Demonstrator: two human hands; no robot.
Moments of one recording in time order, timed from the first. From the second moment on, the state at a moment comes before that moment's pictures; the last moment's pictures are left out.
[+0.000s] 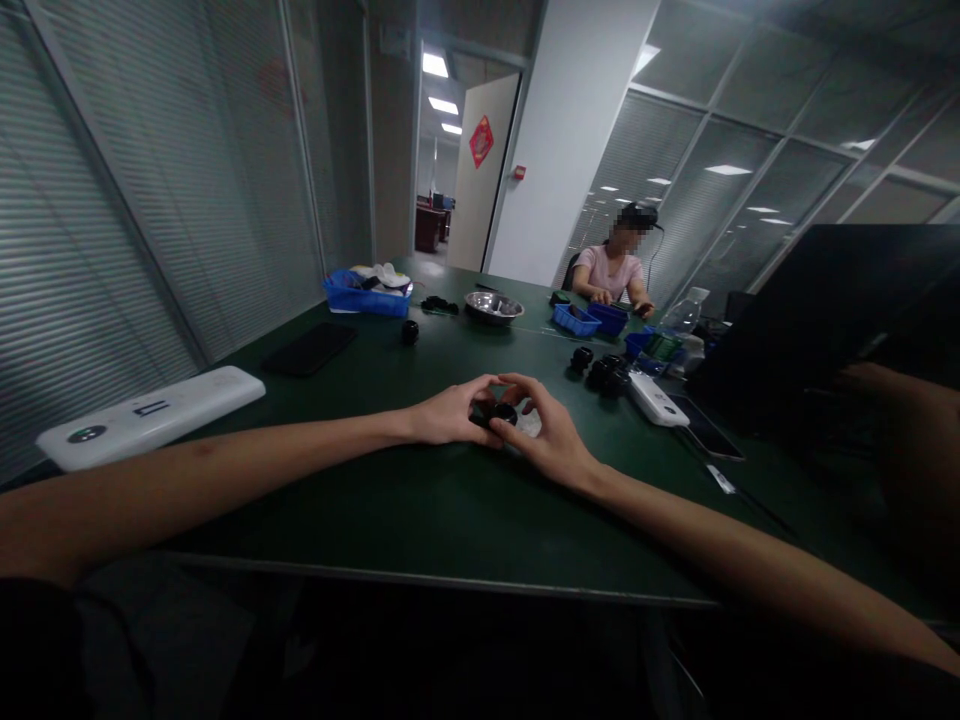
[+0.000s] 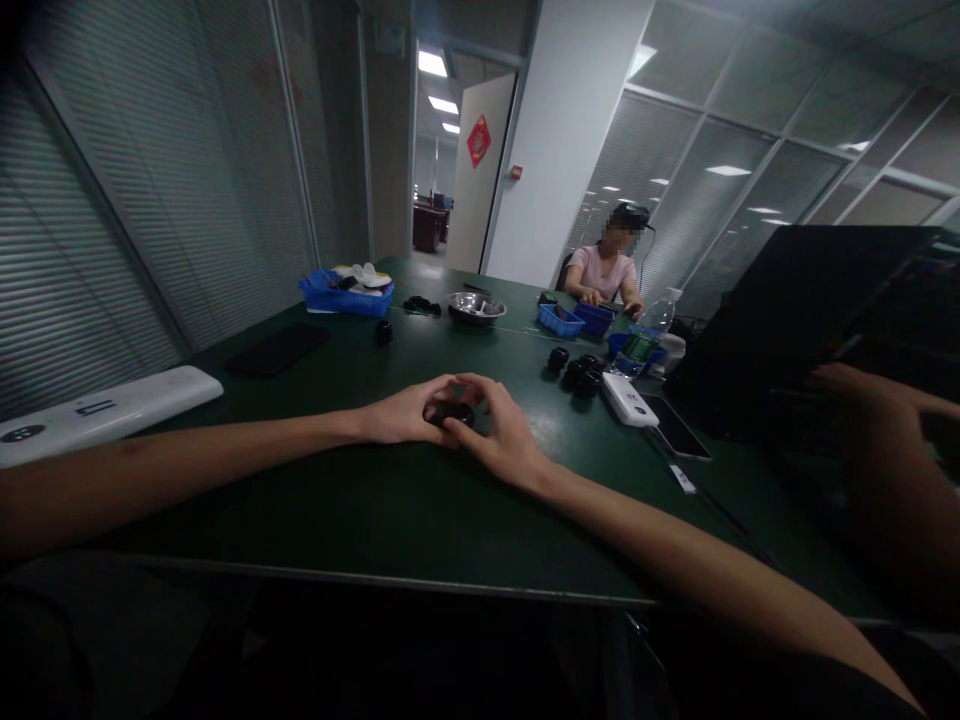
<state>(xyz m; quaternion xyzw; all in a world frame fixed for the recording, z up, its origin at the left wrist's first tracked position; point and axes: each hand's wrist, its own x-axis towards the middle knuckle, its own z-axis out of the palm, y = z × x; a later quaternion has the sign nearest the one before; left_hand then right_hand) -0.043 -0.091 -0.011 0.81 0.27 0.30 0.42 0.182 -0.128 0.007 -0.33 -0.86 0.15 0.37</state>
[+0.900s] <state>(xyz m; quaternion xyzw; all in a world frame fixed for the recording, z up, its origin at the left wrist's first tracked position) -0.043 -0.095 -0.004 0.81 0.27 0.29 0.43 0.183 -0.130 0.007 -0.29 -0.88 0.14 0.35</state>
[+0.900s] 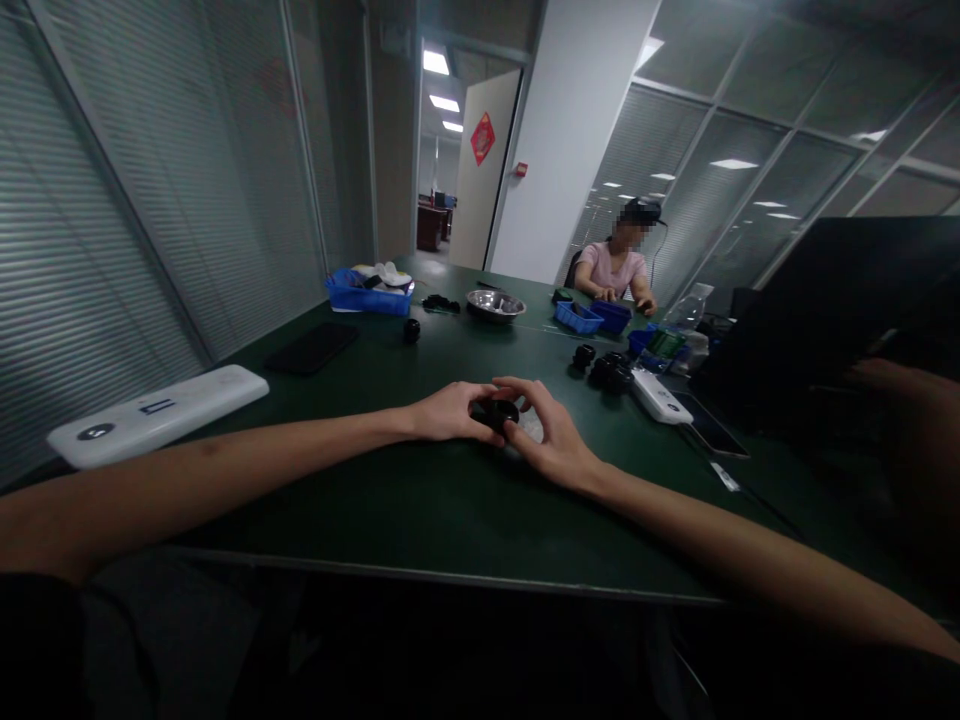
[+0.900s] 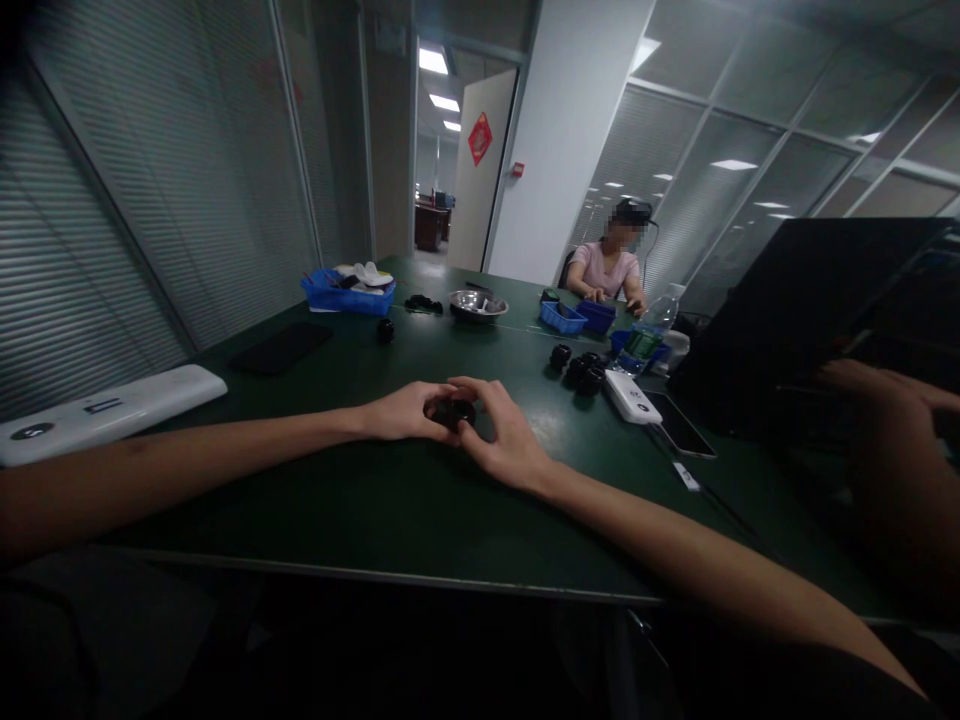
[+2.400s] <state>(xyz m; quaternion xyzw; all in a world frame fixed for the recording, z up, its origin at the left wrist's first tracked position) -0.042 -0.095 -0.009 0.80 0.23 0.31 0.45 0.184 -0.128 0.008 -0.30 -0.86 0.17 0.36</state>
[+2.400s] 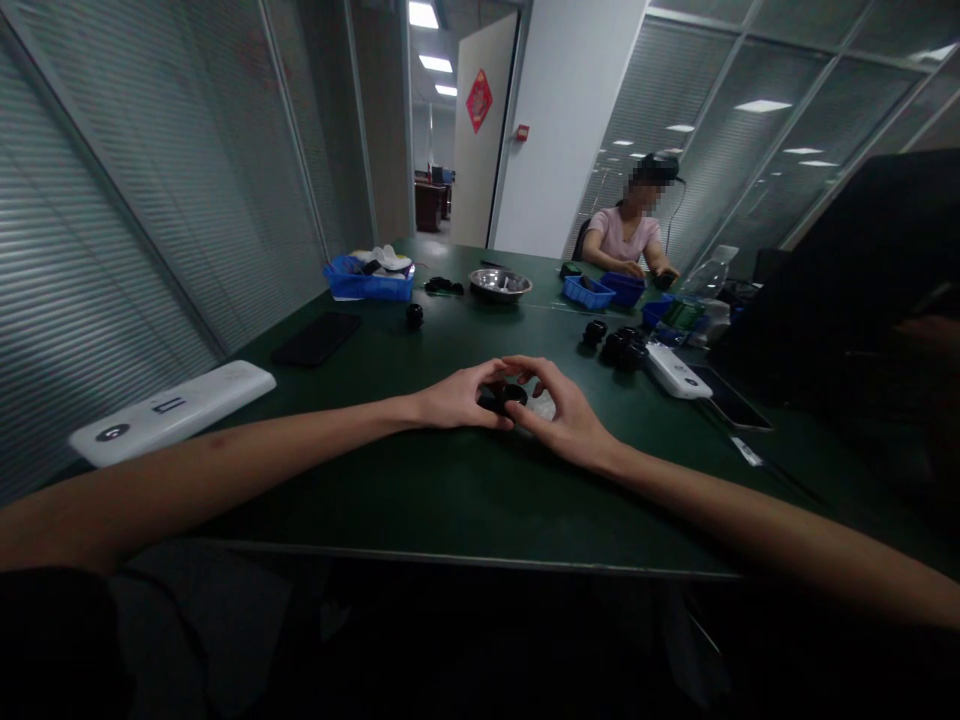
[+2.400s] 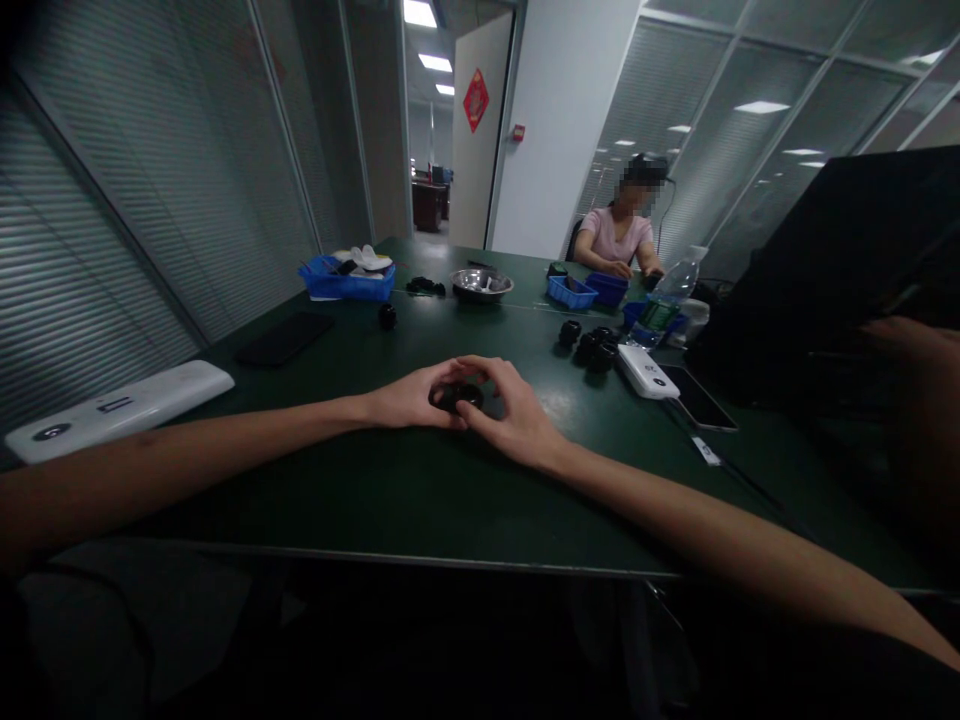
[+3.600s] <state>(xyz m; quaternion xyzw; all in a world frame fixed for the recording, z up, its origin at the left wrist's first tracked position) -0.044 -0.094 -0.012 0.82 0.25 0.30 0.43 0.184 -0.128 0.005 -0.30 -0.87 0.16 0.37</state>
